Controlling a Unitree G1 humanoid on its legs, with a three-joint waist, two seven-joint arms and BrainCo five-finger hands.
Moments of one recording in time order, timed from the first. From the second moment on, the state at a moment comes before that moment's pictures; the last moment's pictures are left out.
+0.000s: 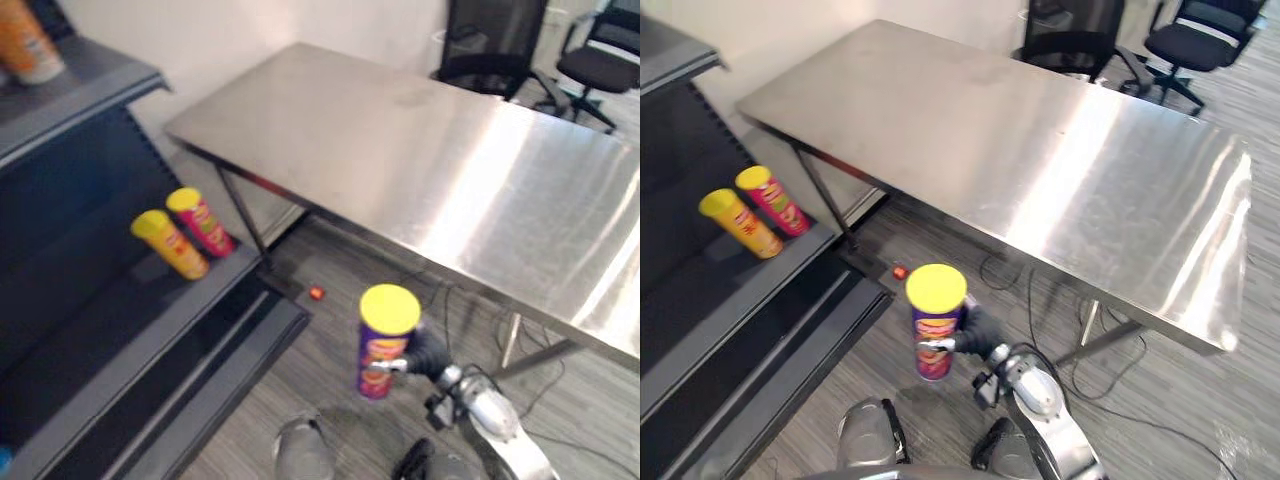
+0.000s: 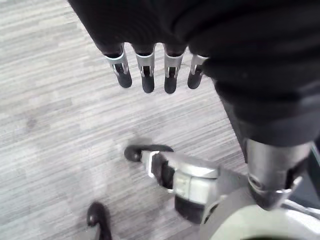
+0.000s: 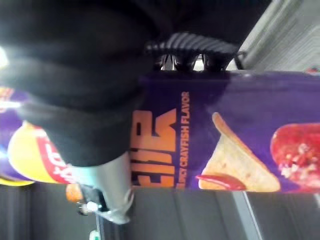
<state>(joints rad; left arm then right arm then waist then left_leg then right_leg) 0.29 0.03 0.40 0.99 -0.14 -0.04 0.06 0.26 -0.25 0.36 -0.26 0.28 -0.06 0.25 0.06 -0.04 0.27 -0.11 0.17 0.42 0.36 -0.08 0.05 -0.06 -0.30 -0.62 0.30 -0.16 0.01</state>
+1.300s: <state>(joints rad) 0.20 0.07 0.22 1.08 -0.08 -0.04 0.08 0.69 -0.18 0.12 -0.38 0.41 -0.04 0.27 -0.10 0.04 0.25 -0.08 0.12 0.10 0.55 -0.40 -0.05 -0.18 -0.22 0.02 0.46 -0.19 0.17</state>
